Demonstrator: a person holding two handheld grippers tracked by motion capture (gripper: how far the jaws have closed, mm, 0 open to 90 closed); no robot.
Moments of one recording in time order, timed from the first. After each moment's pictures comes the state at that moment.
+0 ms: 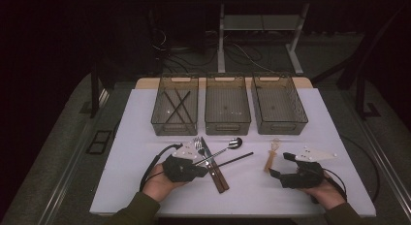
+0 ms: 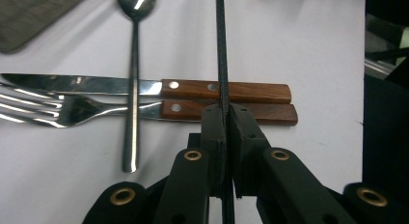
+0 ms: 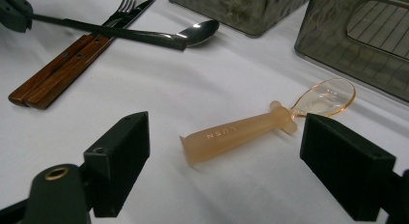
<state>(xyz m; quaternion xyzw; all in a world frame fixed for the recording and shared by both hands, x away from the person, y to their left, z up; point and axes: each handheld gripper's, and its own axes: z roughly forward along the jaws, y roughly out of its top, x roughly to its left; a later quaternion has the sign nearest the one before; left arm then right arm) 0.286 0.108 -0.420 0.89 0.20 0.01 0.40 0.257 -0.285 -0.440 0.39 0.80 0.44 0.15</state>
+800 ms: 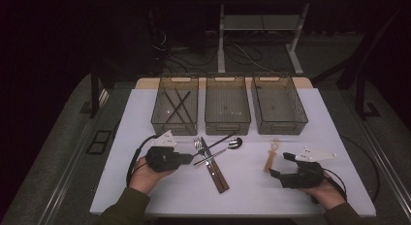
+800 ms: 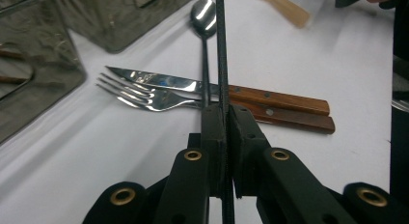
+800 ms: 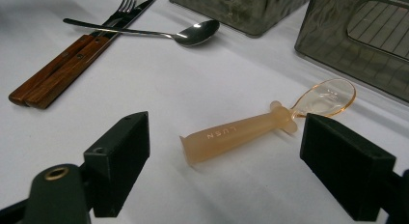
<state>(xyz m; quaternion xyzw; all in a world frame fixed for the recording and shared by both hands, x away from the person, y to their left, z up) 0.303 0.152 -0.407 0.86 0.26 0.04 0.43 0.257 -0.285 -0.440 0.38 0.80 0.44 0.15</state>
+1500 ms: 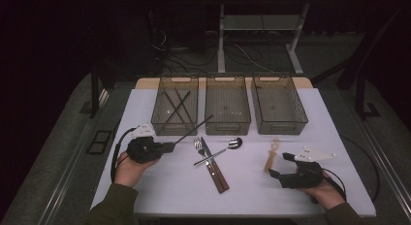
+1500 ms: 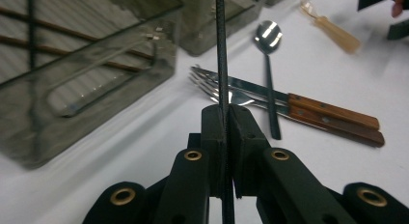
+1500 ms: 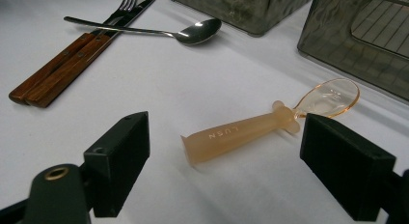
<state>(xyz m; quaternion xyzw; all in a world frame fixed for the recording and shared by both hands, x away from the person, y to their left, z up) 0.319 0.203 -0.399 0.82 0.33 0.08 0.45 0.257 -0.284 -0.441 0.38 0.80 0.44 0.15</state>
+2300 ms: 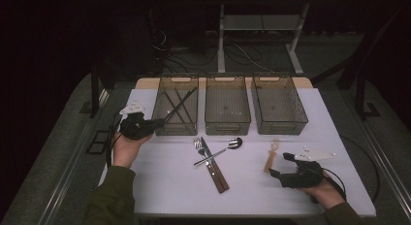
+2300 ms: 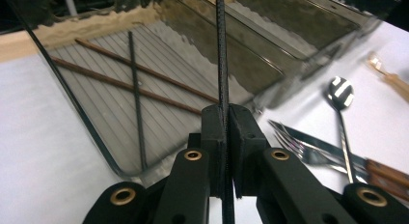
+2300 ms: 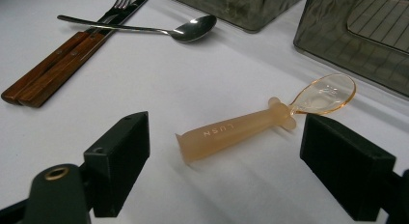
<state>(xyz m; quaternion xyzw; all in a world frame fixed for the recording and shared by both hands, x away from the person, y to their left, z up) 0.375 0.222 -0.379 0.79 0.39 0.14 0.46 0.259 -0.285 -0.442 0.39 0.80 0.43 0.15</state>
